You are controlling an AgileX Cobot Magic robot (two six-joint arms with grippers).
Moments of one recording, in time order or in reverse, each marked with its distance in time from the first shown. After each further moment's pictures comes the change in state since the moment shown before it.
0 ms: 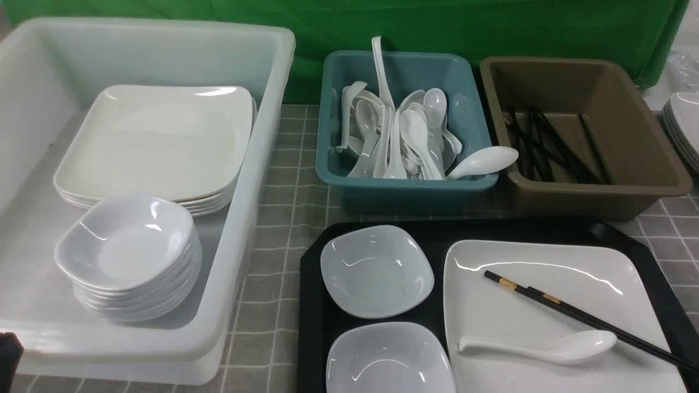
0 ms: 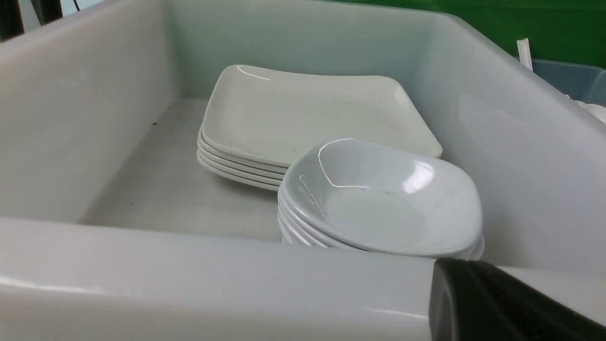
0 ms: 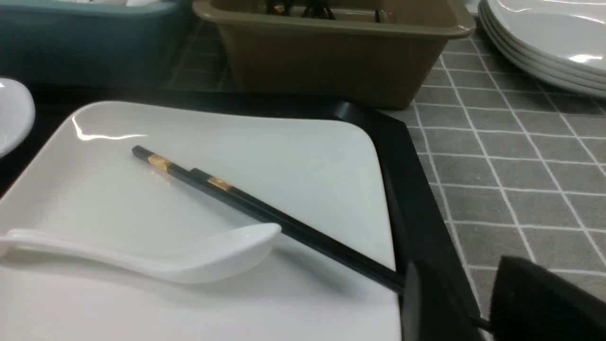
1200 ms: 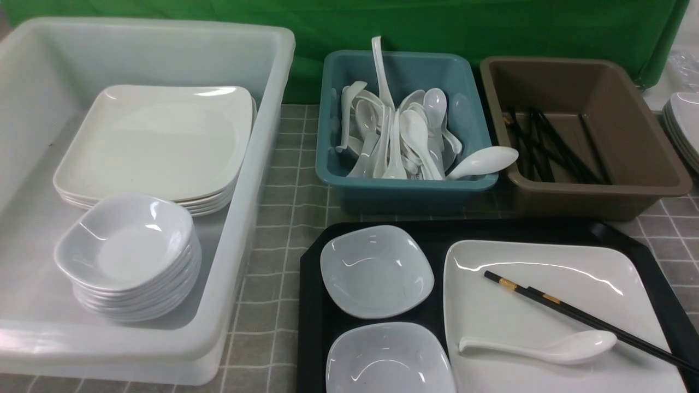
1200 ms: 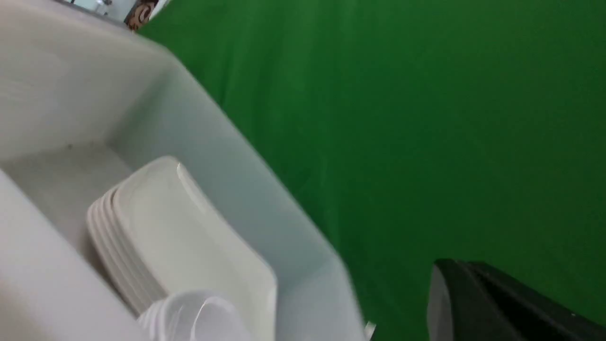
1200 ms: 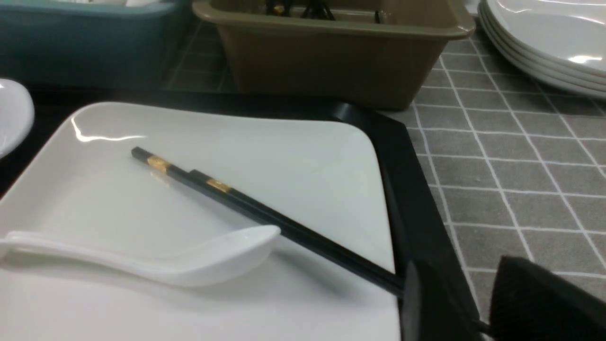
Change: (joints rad) right arm 0.000 0.000 0.000 0.000 -0.009 0.000; left arm 0.000 0.000 0.000 -0.539 -0.418 -0.294
